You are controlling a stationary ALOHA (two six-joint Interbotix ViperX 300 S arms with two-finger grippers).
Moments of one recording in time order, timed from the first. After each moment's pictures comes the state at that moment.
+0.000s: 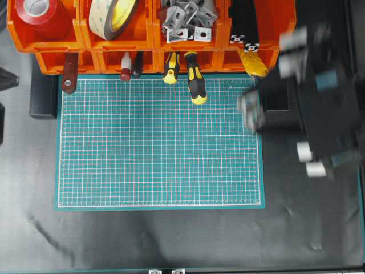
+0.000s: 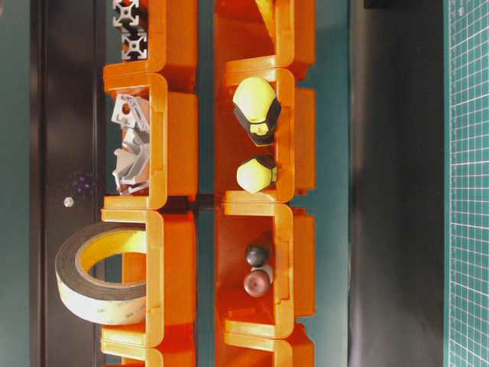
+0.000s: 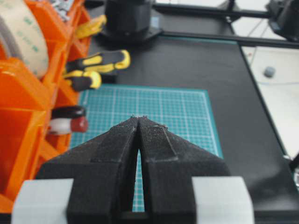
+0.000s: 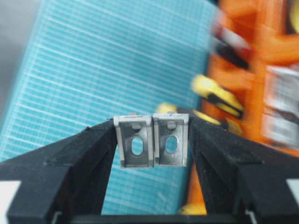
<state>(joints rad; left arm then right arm) -0.03 -1.12 0.96 0.04 0.32 -0.10 0.35 -0.45 0.32 -0.29 0.98 -0.01</state>
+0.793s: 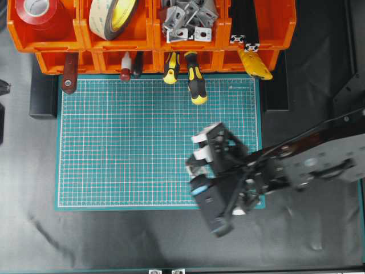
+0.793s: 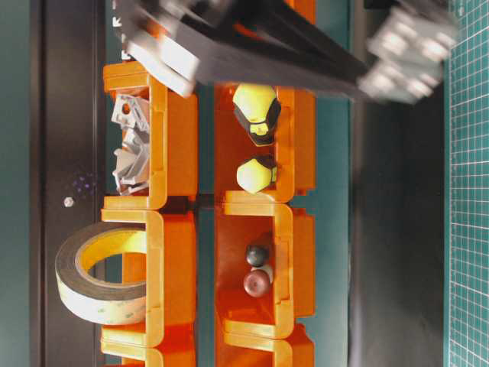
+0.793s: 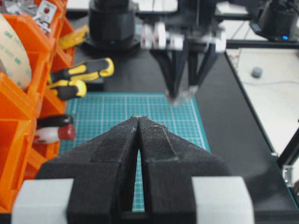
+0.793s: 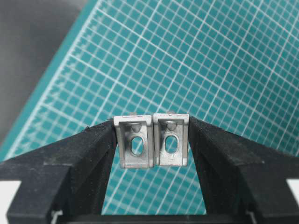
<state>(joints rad) -0.07 -1.15 0.95 0.04 0.33 -0.08 0.39 0.01 0.48 -0.42 0.58 0.06</state>
